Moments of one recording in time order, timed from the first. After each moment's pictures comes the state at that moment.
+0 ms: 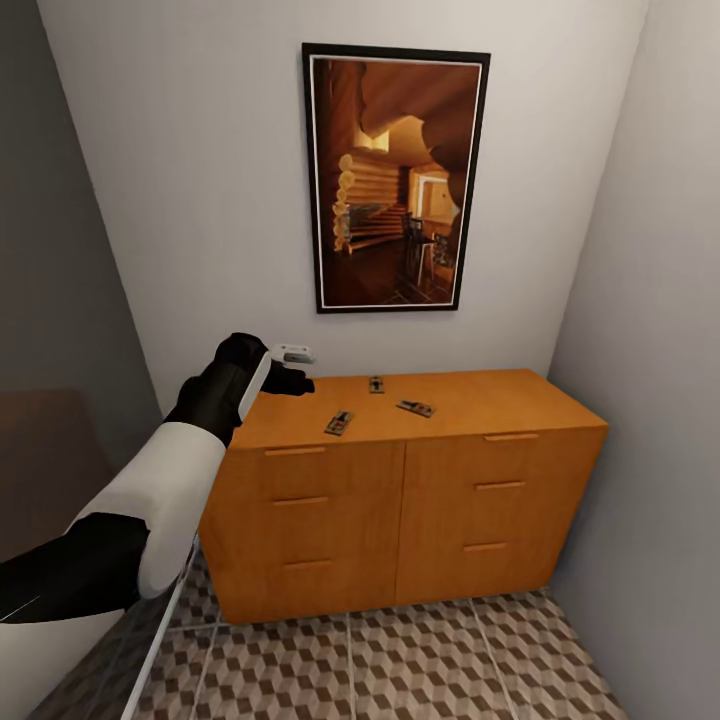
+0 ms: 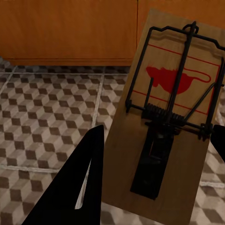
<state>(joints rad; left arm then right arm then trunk) -1.24 -0.10 -0.09 -0.74 -0.07 1.03 -0.11 -0.04 0.03 0.04 -0.02 0.08 -1.04 0.11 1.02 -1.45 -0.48</state>
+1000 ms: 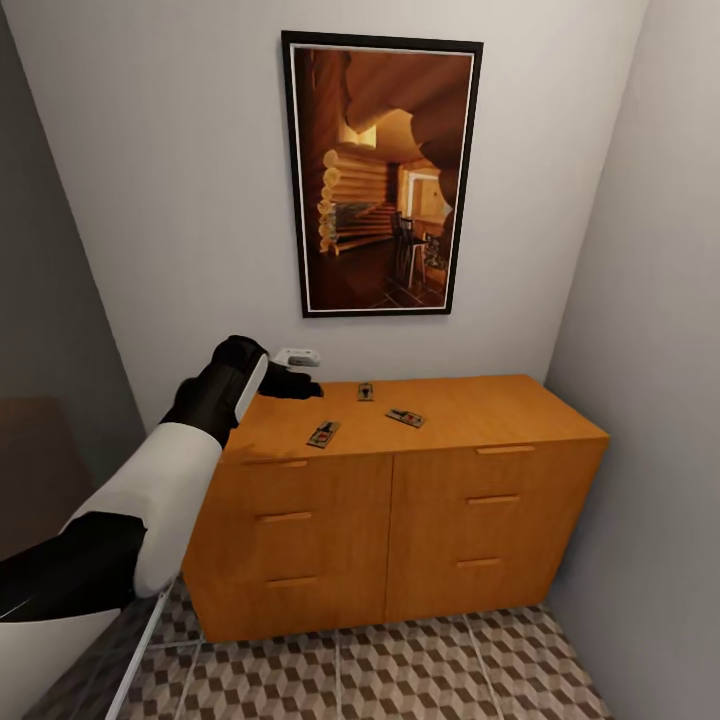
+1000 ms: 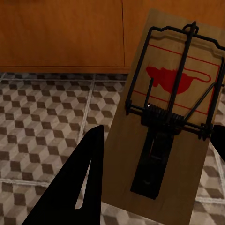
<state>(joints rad) -1.24 -0.09 -0.09 -0.72 -0.07 1.03 -0.26 -0.04 0.04 0.04 -0.02 0.08 -1.04 0.11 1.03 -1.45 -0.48</state>
